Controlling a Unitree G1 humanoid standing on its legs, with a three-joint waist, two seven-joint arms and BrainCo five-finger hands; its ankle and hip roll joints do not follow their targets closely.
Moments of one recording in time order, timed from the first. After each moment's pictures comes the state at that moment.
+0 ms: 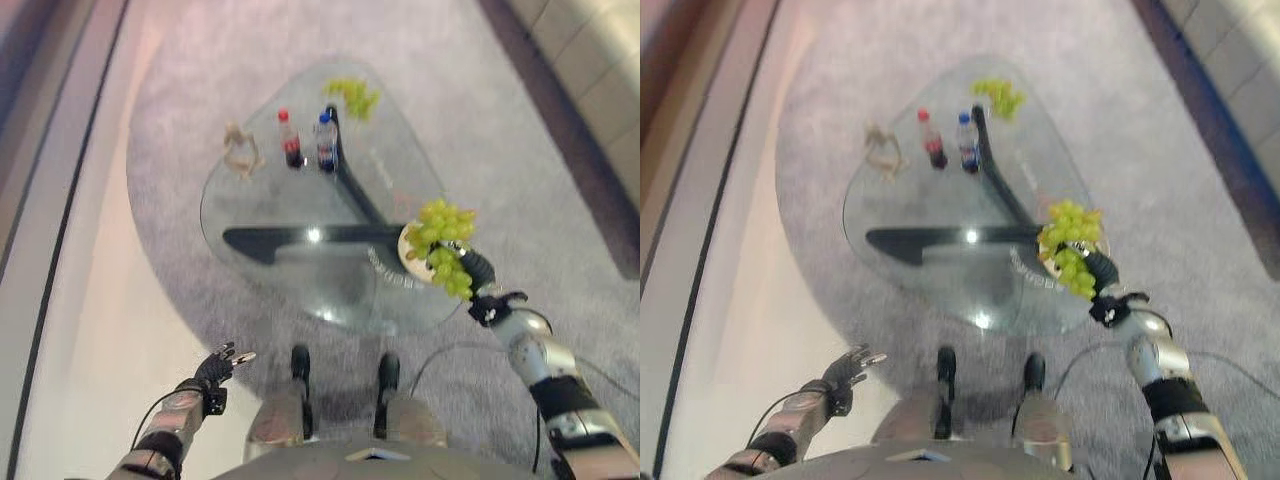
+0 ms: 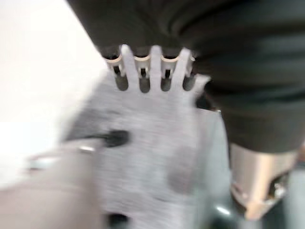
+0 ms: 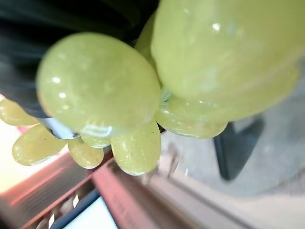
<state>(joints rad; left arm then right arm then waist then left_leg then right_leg) -0.09 0.33 -0.24 1.03 -0.34 -0.04 -0.05 -0.29 -0.54 0.09 0.46 0.84 -0.01 0.35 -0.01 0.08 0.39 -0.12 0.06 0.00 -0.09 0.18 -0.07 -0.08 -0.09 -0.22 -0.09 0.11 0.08</state>
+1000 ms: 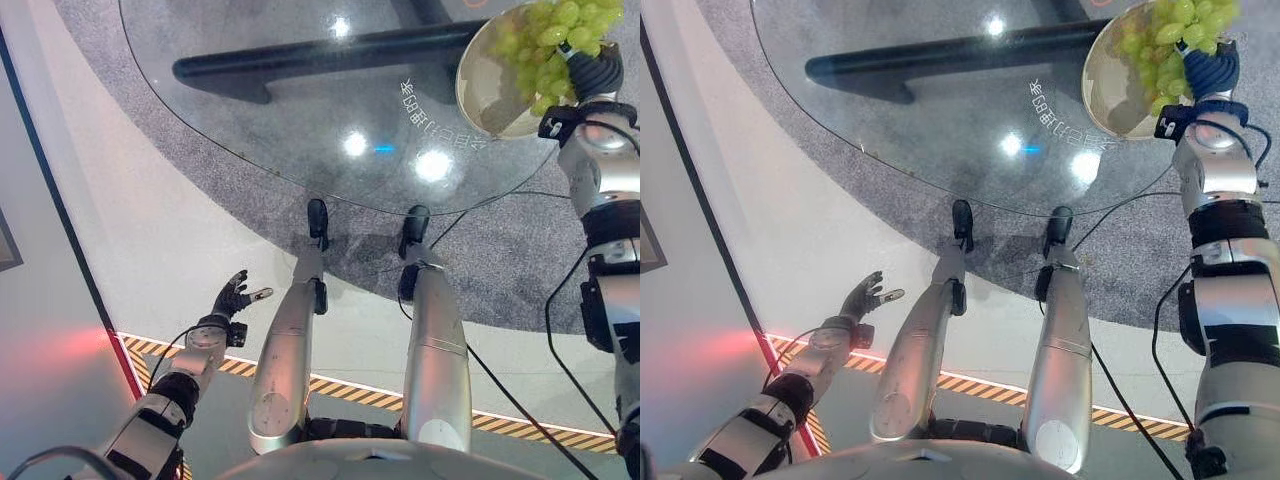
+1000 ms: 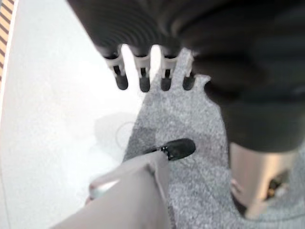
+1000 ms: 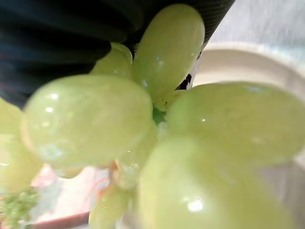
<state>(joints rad) -0.26 0.39 -0.42 0.82 -0.44 -0.13 0.11 -1.07 -0.80 0.21 0.79 0.42 0.09 -0.29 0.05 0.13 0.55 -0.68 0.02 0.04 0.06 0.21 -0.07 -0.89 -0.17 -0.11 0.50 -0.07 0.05</state>
